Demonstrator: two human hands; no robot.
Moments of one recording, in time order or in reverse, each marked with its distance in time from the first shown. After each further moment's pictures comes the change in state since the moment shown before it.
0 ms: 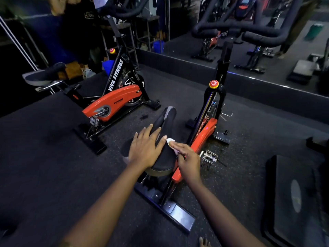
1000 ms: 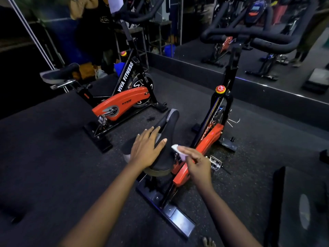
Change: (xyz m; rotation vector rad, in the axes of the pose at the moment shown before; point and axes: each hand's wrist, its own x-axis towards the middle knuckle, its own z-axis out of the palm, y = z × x) left_hand -0.007 0.005 -0.005 -0.156 0.015 -0.034; right_hand -0.005 -0.006 -0.038 0.184 -0.069 0.018
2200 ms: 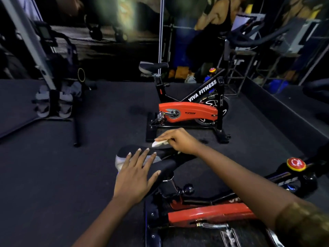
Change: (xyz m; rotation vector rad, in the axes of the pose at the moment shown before) left_hand -0.008 0.059 0.046 0.397 0.237 -0.597; right_hand 0.240 -0.005 0.077 -0.286 -1.332 -0.792
